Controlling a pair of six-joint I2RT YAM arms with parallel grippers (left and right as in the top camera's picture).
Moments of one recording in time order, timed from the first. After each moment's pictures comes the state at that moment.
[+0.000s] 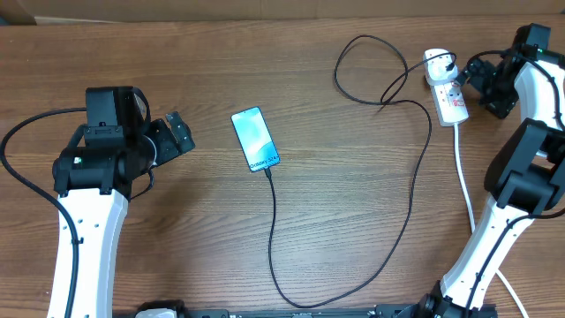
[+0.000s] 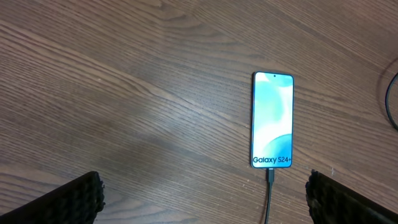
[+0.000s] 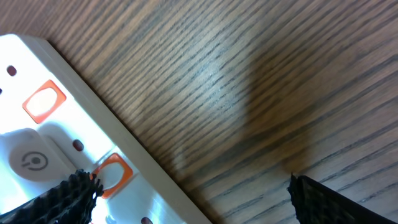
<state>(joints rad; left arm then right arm) 0.04 1.29 1.24 -0.97 0.05 -0.44 -0.38 2.43 2.09 -0.92 -0.14 0.34</state>
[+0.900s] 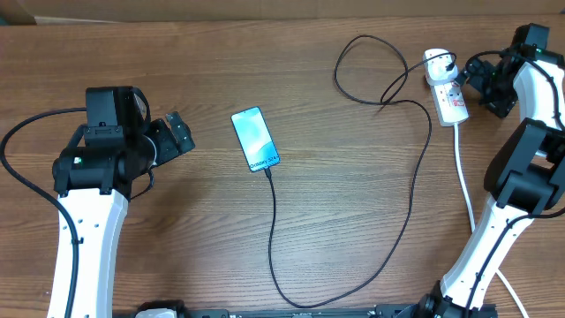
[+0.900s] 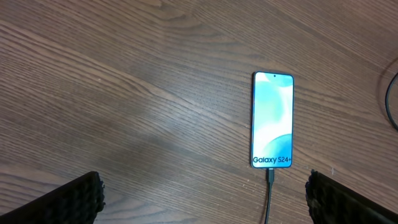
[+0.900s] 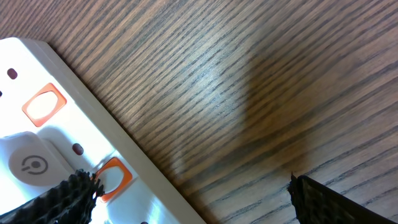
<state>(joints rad) 0.04 1.29 1.24 -0.97 0.05 -0.44 -0.38 2.43 2.09 -0.91 -0.13 0.33</state>
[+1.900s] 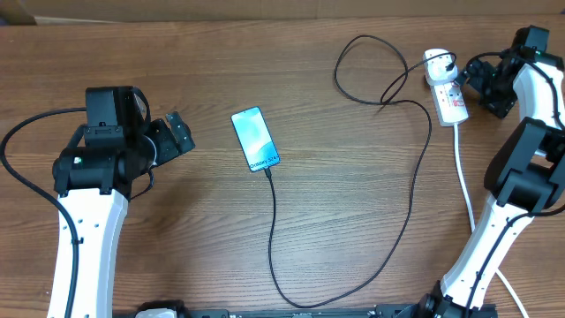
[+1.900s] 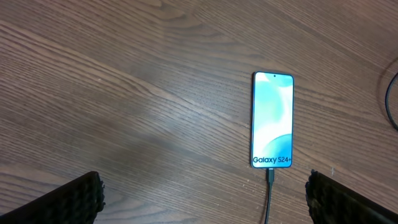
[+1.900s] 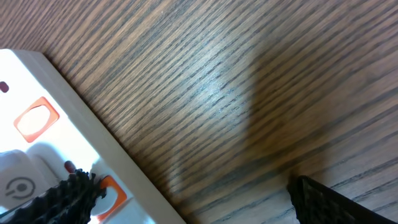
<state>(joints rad) 0.04 1.29 1.24 -0.97 0.05 -0.44 -0.39 2.46 2.09 -0.89 -0.16 0.32</state>
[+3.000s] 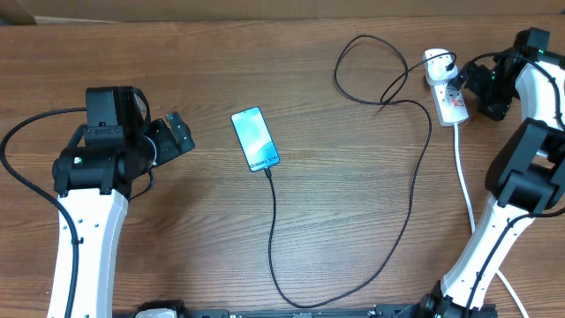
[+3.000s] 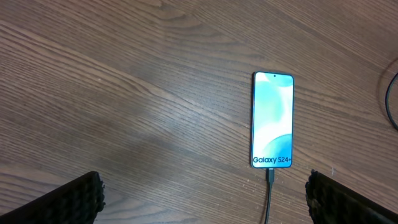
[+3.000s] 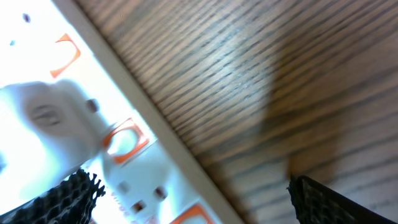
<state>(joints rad) 0.04 1.29 1.24 -0.97 0.05 -0.44 -0.39 2.45 2.10 -0.98 -0.25 0.25</state>
